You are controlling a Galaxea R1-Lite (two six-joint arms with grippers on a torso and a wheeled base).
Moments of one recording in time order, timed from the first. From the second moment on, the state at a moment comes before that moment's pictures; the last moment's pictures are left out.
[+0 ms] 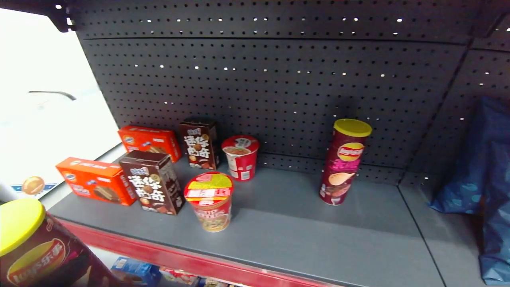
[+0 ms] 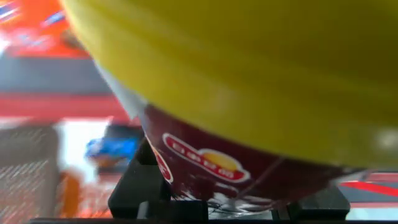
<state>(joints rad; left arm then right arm) -0.05 0.75 -0.25 -0.23 -0.21 -0.02 0.00 0.00 0.00 0.00 0.02 0.00</state>
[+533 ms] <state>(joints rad) -0.05 0.70 -0.26 -0.11 -0.21 -0.02 0.00 0.00 0.00 0.00 0.02 0.00</state>
